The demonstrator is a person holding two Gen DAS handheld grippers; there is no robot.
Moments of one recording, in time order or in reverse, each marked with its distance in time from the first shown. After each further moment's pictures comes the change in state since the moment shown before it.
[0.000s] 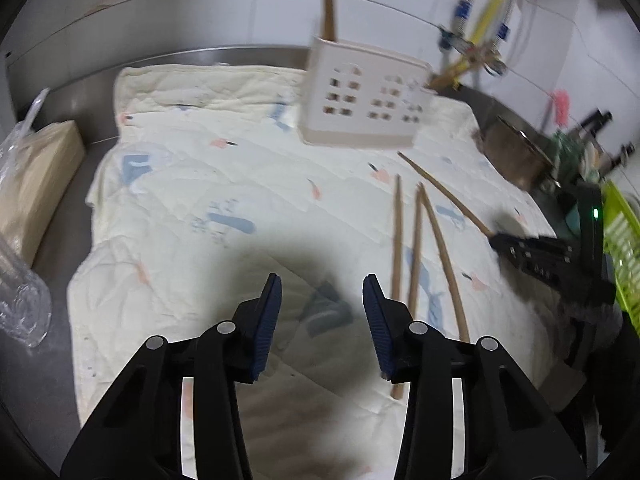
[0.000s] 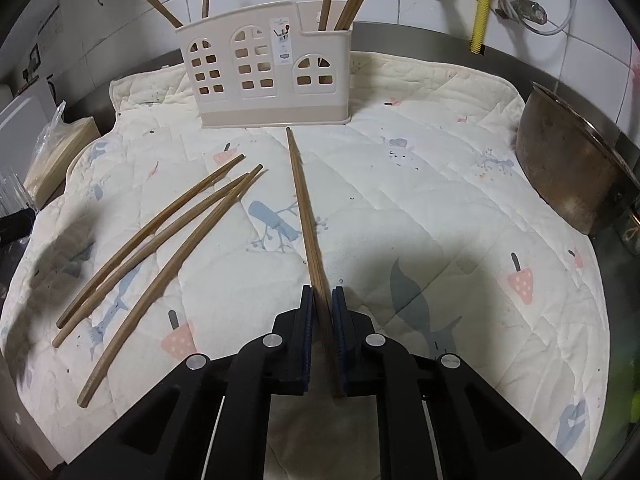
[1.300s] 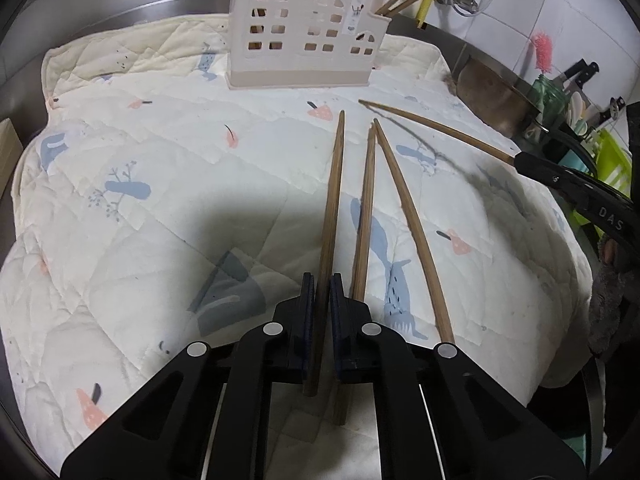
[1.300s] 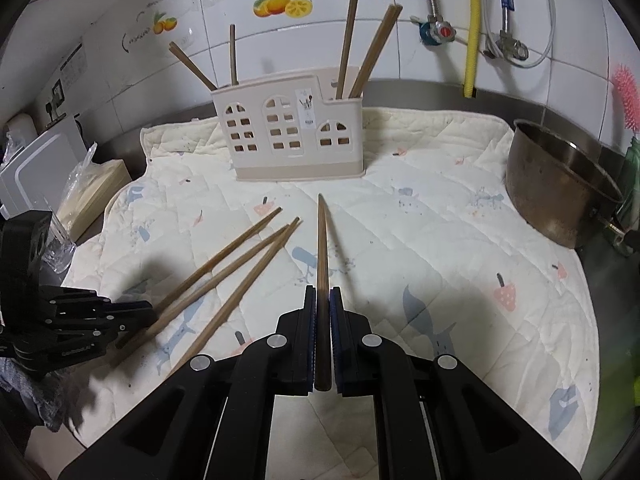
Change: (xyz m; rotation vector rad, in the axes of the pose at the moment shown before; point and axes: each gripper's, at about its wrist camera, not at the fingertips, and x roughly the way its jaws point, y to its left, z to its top) left arm 0.056 -0.043 -0.014 0.070 0.129 -0.074; right arm -0.059 0.014 0.002 0.038 -0.159 0.058
